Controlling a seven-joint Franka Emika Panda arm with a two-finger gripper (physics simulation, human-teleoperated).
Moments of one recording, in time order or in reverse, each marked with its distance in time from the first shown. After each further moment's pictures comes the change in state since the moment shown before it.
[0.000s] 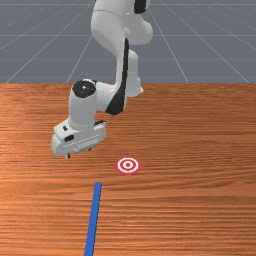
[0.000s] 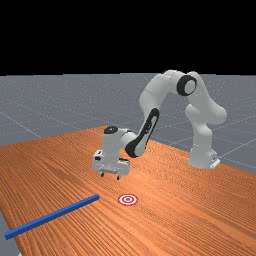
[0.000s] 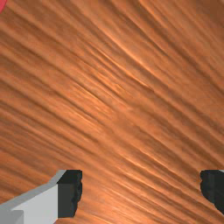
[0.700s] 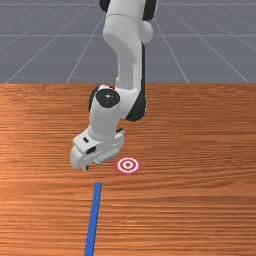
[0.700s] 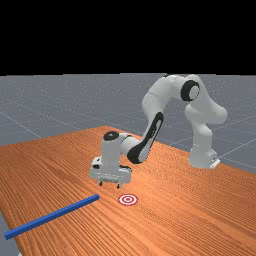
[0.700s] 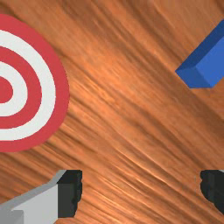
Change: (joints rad) arm 0.081 0.087 0.042 0.185 -0.005 -0.113 0.048
